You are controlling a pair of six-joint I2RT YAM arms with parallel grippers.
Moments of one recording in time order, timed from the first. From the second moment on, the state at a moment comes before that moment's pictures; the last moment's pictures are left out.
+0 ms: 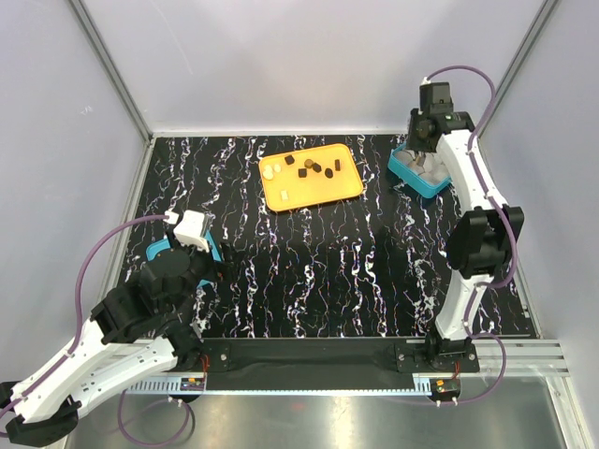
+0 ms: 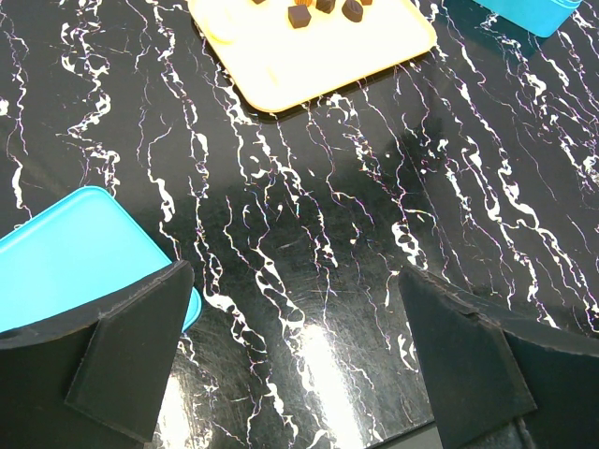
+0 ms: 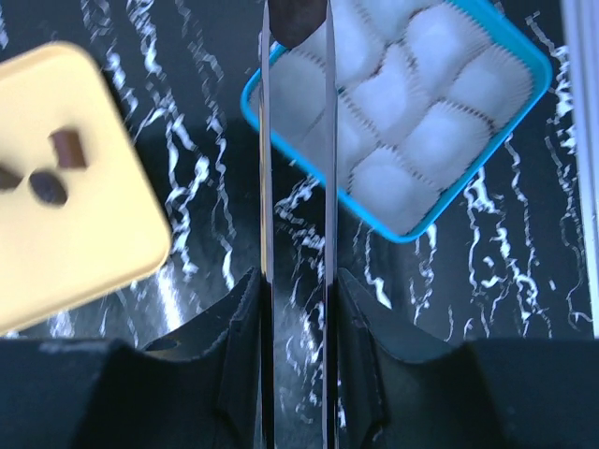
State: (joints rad) left arm -0.88 0.49 0.80 -0.70 -0.47 -0.34; right arm 0.12 1.93 1.94 -0.81 0.19 0.17
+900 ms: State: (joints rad) left arm -0.88 0.49 0.80 -0.70 -0.47 -0.34; right arm 0.01 2.20 2.09 -0.74 0.25 0.15
